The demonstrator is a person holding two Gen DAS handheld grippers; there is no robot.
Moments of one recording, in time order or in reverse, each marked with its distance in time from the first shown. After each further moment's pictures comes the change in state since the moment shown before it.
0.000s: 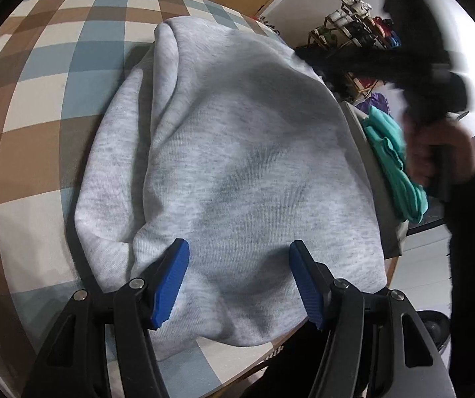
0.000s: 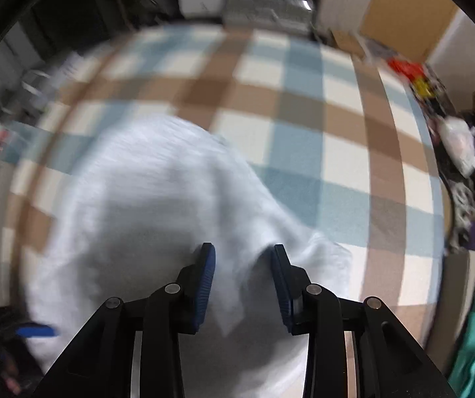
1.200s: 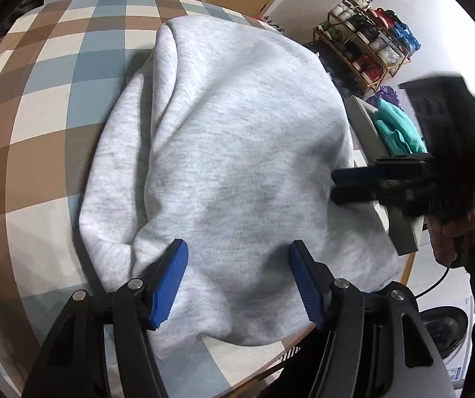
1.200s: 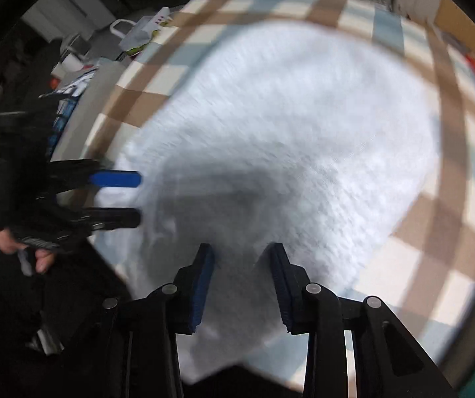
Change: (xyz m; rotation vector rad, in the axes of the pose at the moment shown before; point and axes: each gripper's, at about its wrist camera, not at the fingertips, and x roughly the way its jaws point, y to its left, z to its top) left arm 0.008 -0.017 -0.003 0.031 -0.011 0.070; right arm 0.008 0.022 -0.108 -0.009 0.212 0.227
